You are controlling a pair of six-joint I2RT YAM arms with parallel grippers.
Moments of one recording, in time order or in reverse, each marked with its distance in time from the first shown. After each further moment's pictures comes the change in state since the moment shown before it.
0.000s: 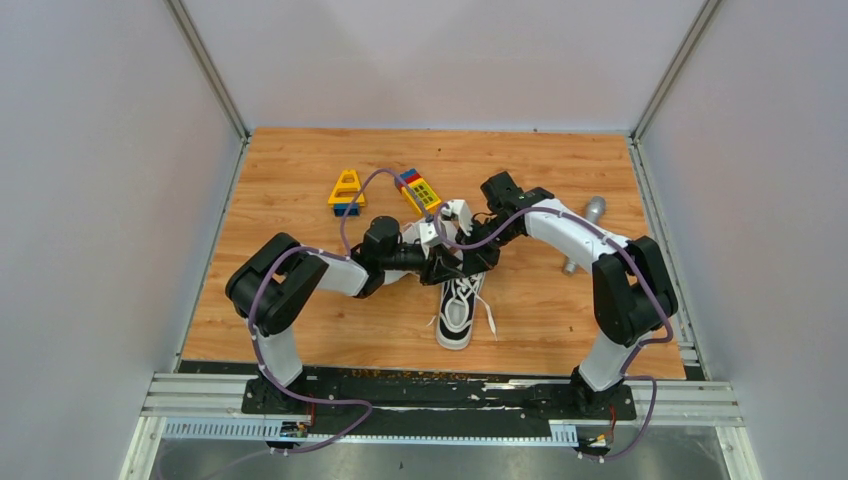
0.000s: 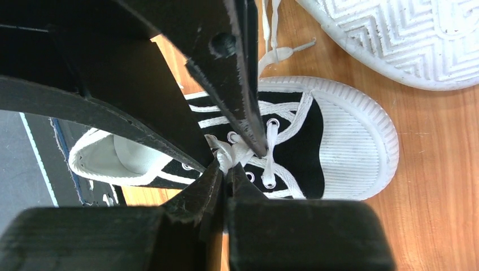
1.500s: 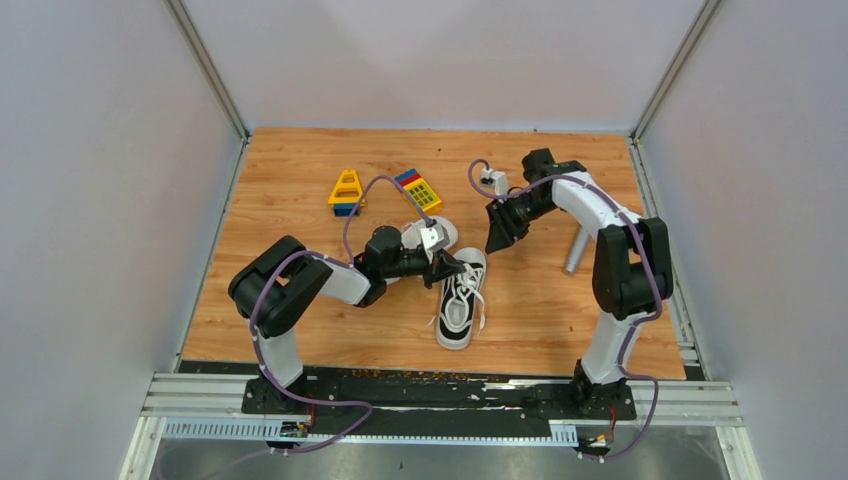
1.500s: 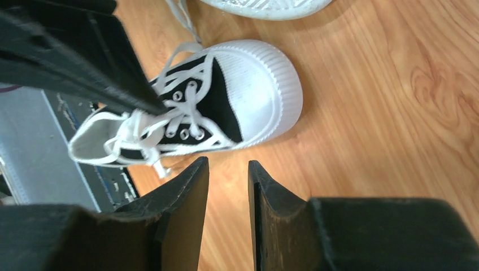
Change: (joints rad) left arm -0.044 0.003 -0.044 0.091 -0.152 -0.026; right arm -0.270 0.114 0.196 -0.206 -0.106 0.032
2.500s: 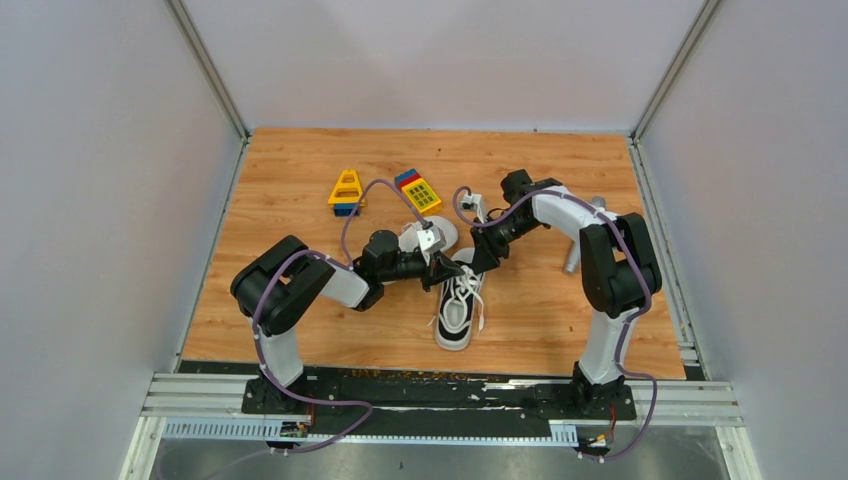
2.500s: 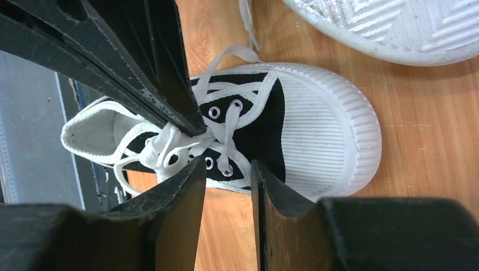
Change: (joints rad) left arm -0.001 0.015 -0.042 0.076 -0.003 -0.046; right arm 0.116 0.061 -0.131 0.112 -0.117 -0.171
